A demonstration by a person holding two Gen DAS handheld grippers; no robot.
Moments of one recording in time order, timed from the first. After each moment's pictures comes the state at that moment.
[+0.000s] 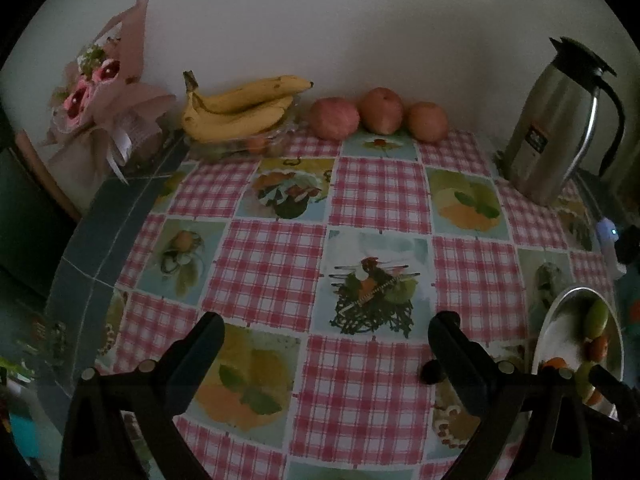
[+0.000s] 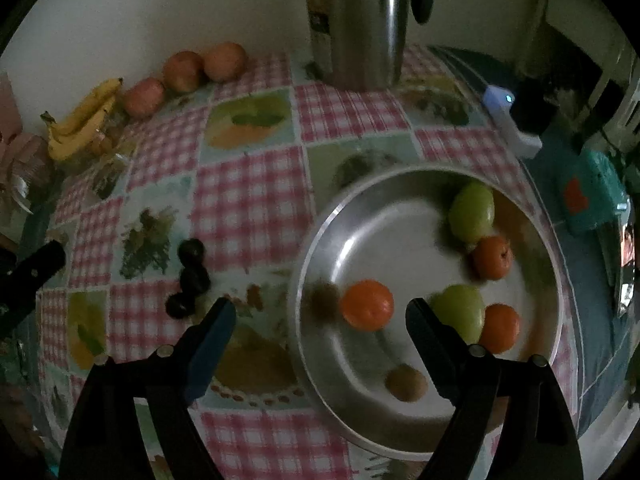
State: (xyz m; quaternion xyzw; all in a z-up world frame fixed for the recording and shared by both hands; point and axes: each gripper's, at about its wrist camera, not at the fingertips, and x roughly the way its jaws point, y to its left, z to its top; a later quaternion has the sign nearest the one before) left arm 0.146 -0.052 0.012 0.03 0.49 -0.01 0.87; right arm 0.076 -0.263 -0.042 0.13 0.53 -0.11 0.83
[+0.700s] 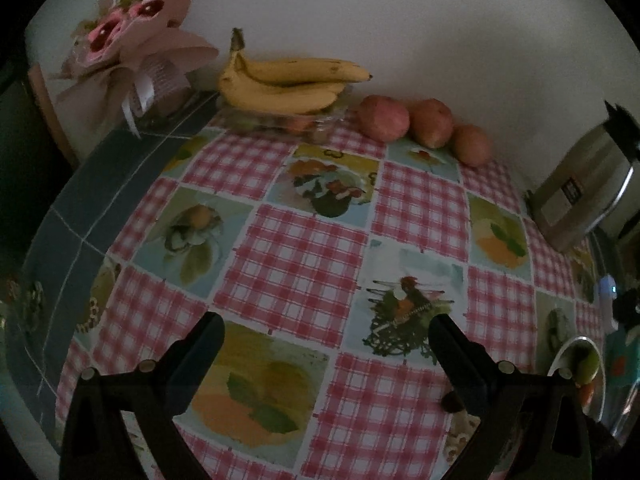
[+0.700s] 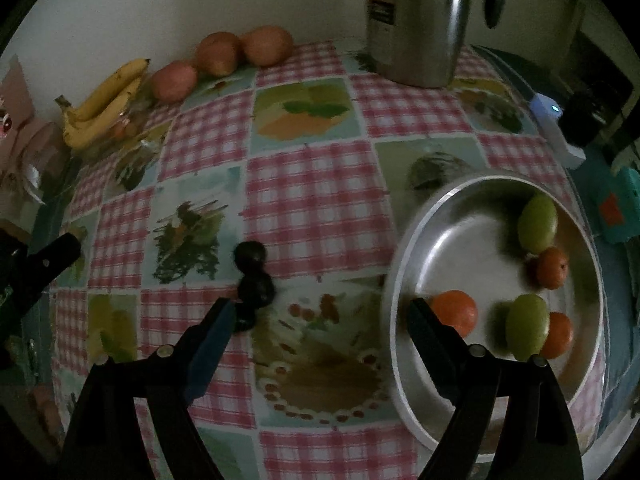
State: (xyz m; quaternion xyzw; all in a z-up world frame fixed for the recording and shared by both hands) left arm 0.170 0.005 -0.006 -0.07 0.51 0.02 0.86; right arm 0.107 -0.215 -0.051 0.13 0.55 -0.07 0.82
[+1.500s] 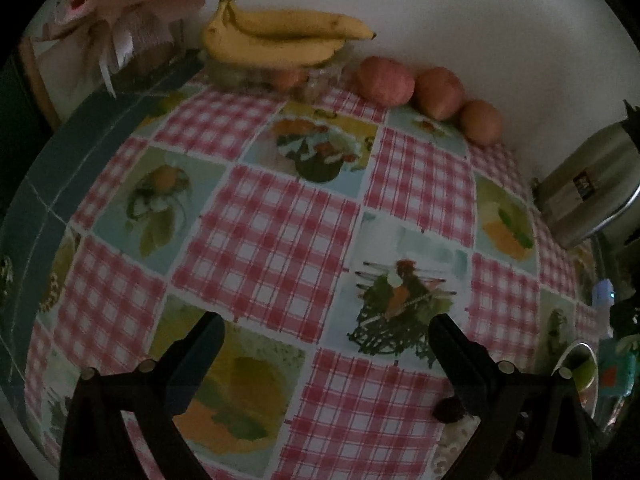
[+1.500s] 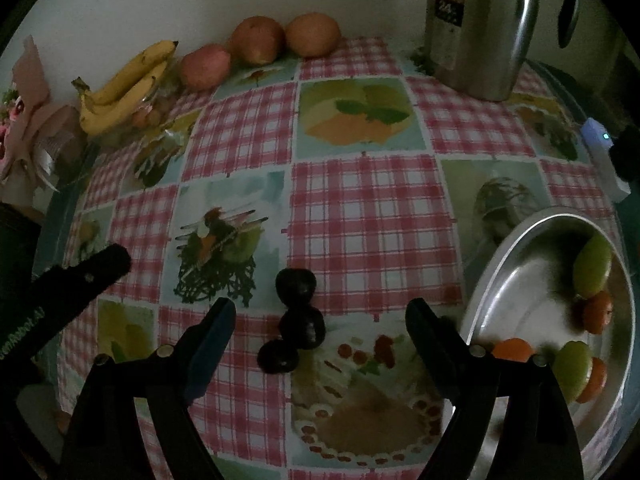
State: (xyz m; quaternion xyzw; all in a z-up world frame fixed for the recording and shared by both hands) left arm 0.190 -0.005 -0.048 -0.10 0.55 0.01 0.83; right arm 0.144 -0.197 -0.070 0.13 0.55 -0.02 0.82
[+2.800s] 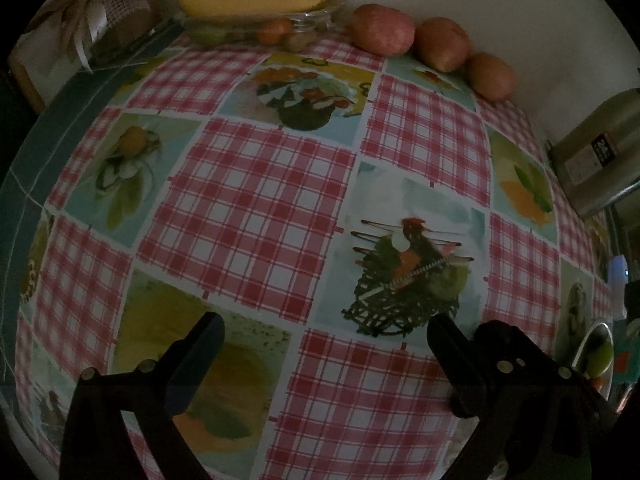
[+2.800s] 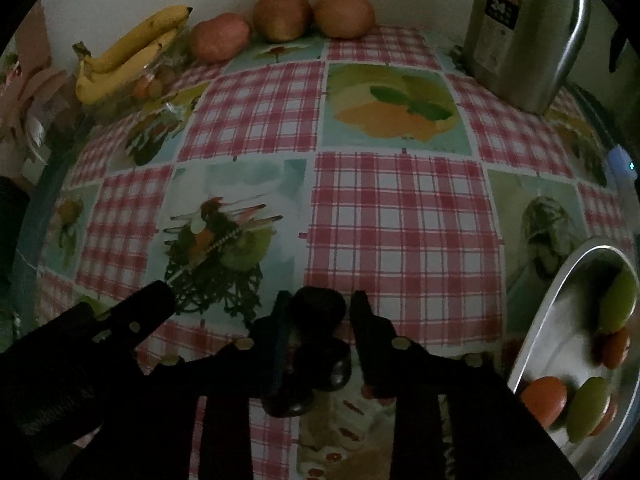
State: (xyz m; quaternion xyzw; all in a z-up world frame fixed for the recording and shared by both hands) left arm 0.198 -0.015 -0.081 -0.08 0.60 0.00 0.80; right arm 0.176 -0.173 -0.100 0.09 0.56 -0.01 0.82
